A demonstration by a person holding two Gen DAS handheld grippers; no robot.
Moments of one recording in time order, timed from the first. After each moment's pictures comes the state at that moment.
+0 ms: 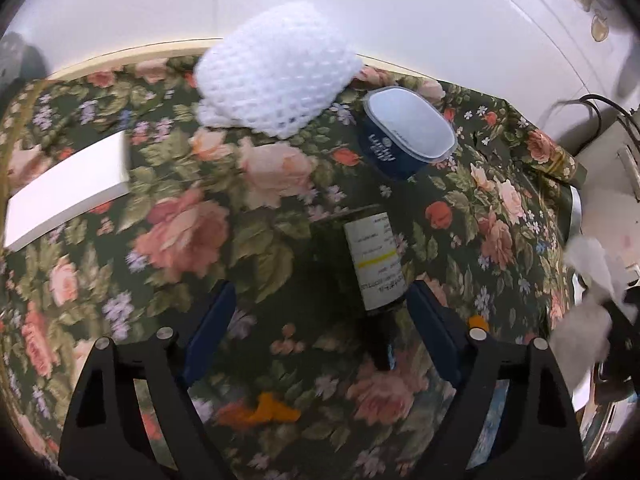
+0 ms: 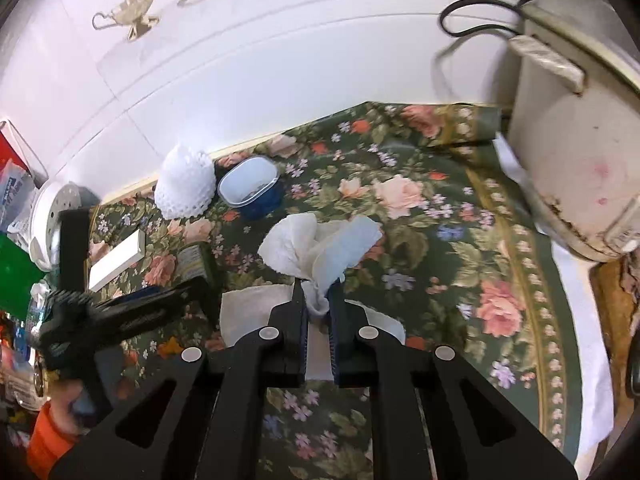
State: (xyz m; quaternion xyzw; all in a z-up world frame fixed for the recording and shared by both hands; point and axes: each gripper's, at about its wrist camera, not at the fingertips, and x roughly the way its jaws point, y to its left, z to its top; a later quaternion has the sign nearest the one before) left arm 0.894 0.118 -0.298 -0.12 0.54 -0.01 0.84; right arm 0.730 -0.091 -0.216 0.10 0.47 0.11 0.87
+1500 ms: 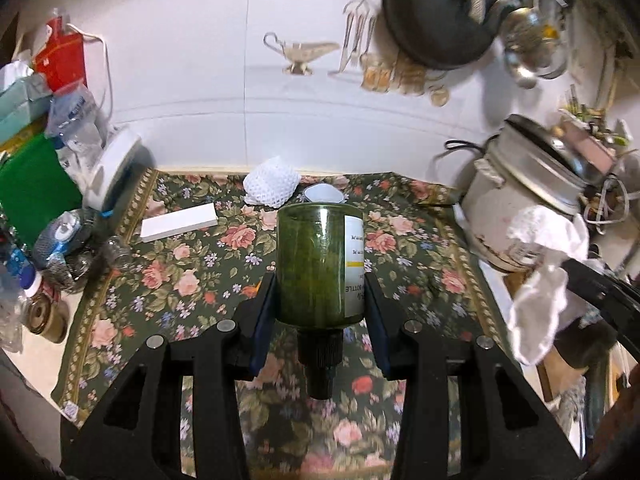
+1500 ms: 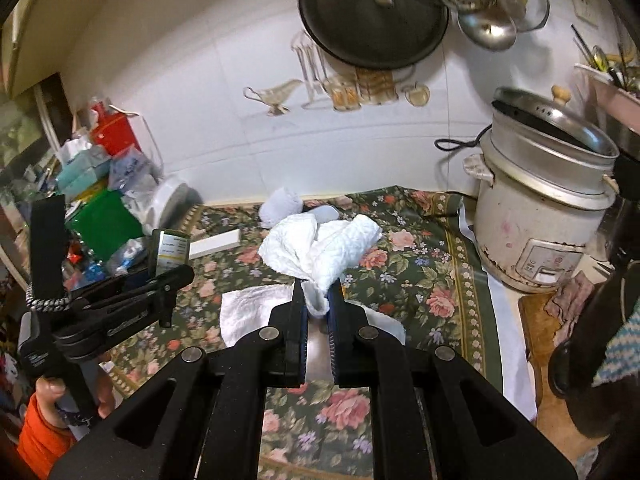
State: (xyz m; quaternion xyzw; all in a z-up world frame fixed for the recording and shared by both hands) left arm 0.637 0.035 -0.109 -0.07 0.35 0.03 0.93; right arm 0.549 -0.151 -0.087 0.05 0.34 0.23 0.91
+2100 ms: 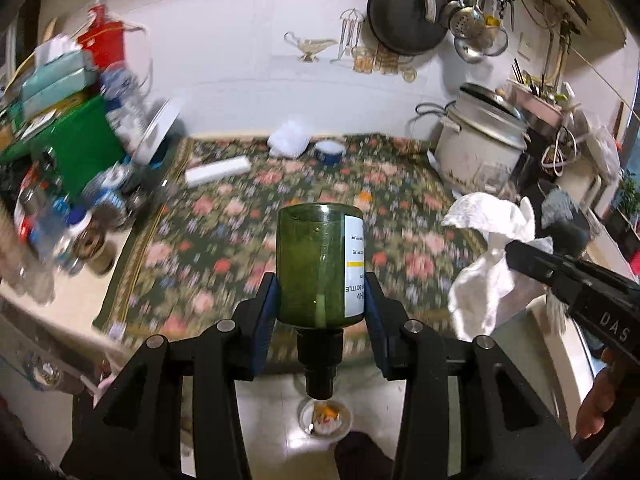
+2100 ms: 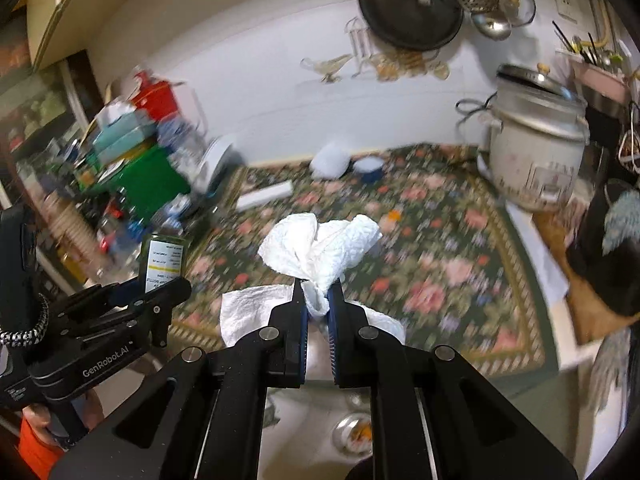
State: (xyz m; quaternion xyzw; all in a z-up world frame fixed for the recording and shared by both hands) left arm 0.436 0.079 -0.123 -0.05 0.36 -0.01 0.93; right arm 0.382 -0.072 -0.103 0.06 0.36 0.22 0.91
